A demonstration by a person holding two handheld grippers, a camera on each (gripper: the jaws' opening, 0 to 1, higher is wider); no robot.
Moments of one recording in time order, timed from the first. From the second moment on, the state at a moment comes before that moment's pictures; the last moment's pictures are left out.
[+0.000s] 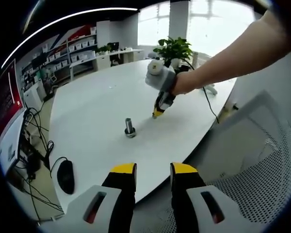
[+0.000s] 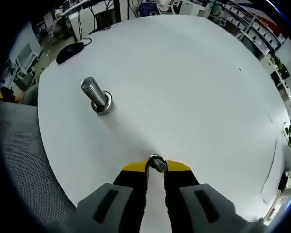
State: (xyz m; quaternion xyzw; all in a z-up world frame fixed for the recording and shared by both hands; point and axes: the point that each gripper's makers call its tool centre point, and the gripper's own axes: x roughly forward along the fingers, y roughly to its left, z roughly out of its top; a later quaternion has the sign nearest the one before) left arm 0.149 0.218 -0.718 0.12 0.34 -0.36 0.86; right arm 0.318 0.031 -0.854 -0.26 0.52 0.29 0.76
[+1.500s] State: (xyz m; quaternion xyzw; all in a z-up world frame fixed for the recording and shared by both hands) left arm 0.147 0.214 -0.711 0.11 0.32 -0.38 0.86; right arm 0.214 -0.008 -0.689 -0.08 0.31 0.25 0.91
